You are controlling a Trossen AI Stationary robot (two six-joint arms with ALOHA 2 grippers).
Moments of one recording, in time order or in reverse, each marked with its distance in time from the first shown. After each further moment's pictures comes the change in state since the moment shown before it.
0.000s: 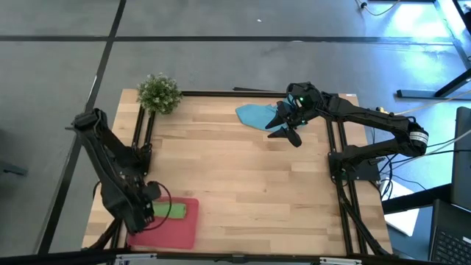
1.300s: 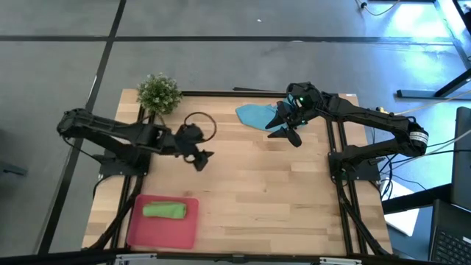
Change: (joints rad) left arm 0.898 -0.223 0.000 0.609 -0.325 0.839; right arm 0.000 0.000 0.000 0.000 0.000 0.000
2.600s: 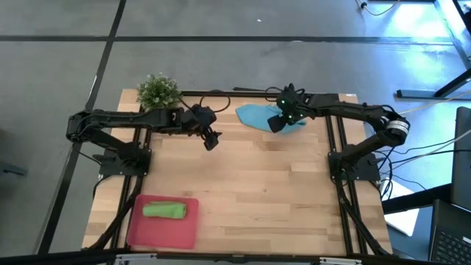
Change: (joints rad) left arm 0.350 0.140 0.000 0.172 0.163 0.450; right arm -0.084 0.243 0.000 -0.241 0.629 0.649
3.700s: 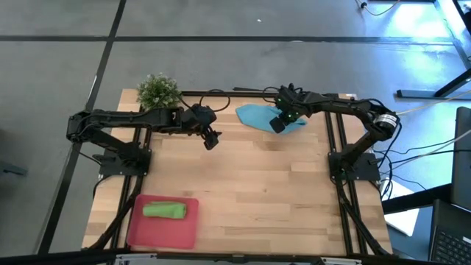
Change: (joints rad) left arm 0.008 0.000 0.000 0.000 0.004 0.000; right arm -0.079 0.130 0.000 0.007 0.089 -0.240
